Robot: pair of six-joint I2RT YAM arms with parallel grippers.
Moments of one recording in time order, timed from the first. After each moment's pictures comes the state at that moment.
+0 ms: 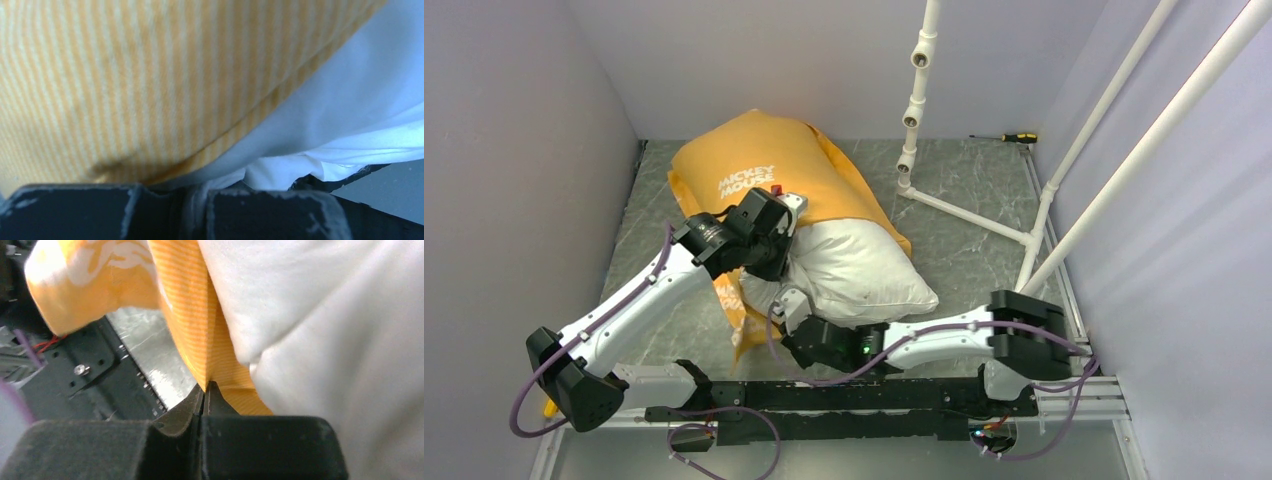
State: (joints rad) left arm -0.71 1.24 1.27 -1.02 -0.06 -0.28; right arm 1.44 1.67 0.90 0.18 0.36 0.39
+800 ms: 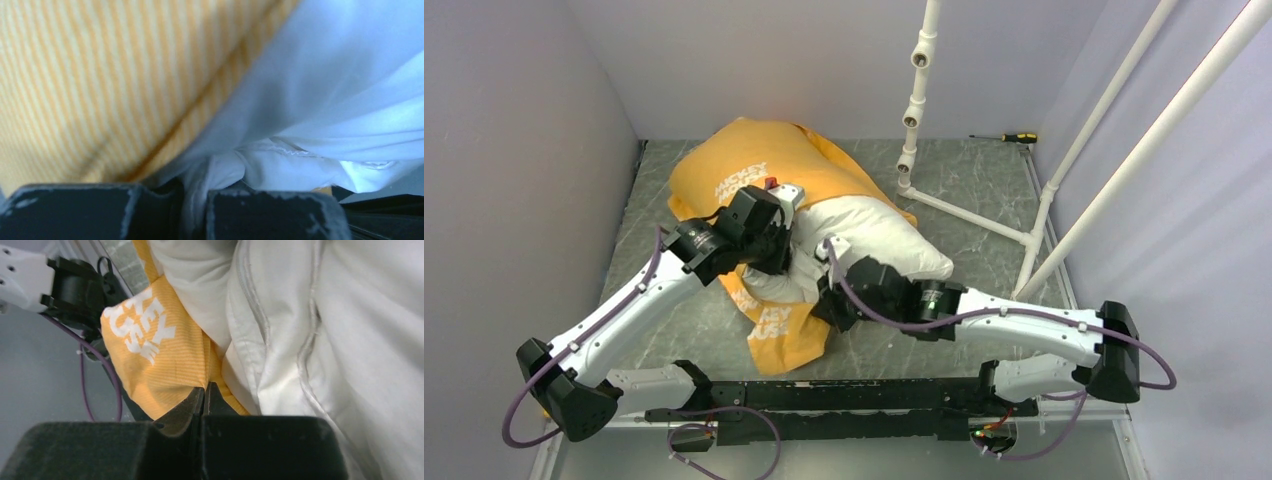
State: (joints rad) left arm -0.69 1.19 1.23 -0.91 -0.03 -0.29; right arm 1.27 1.23 0.97 -0.25 0.10 0.41
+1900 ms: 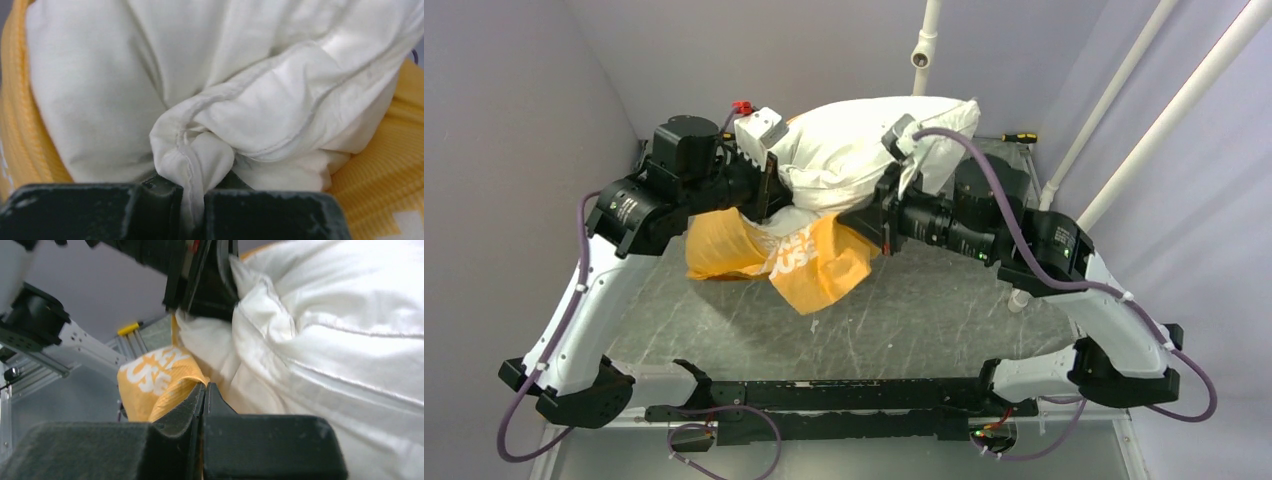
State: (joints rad) left arm -0.57 1.27 1.79 -0.99 0.28 -0.07; right arm 1.12 1.20 1.80 -0.76 0.03 0.21
